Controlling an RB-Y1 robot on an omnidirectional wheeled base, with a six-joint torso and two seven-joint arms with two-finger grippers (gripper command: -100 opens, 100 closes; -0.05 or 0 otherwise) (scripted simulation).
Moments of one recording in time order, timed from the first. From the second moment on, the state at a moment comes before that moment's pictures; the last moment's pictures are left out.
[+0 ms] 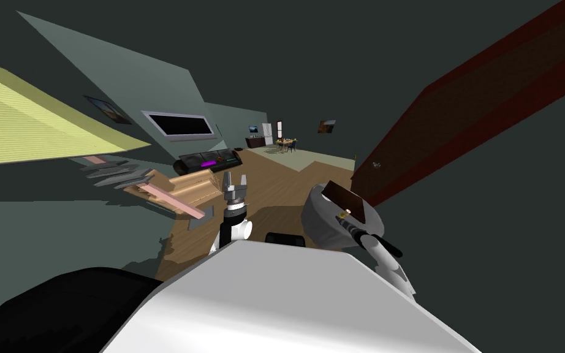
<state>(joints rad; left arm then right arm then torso) 0.49 -0.02 -0.06 -2.25 0.04 -0.60 0.05 0.22 -0.28 -0.51 -1.36 -0.91 0.59 -1.16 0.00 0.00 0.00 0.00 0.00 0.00</state>
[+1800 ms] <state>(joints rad) 0.49 -0.02 -0.06 -2.25 0.04 -0.60 0.05 0.25 -0.43 -0.52 -1.45 -0.86 1.00 -1.46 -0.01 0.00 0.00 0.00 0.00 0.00</state>
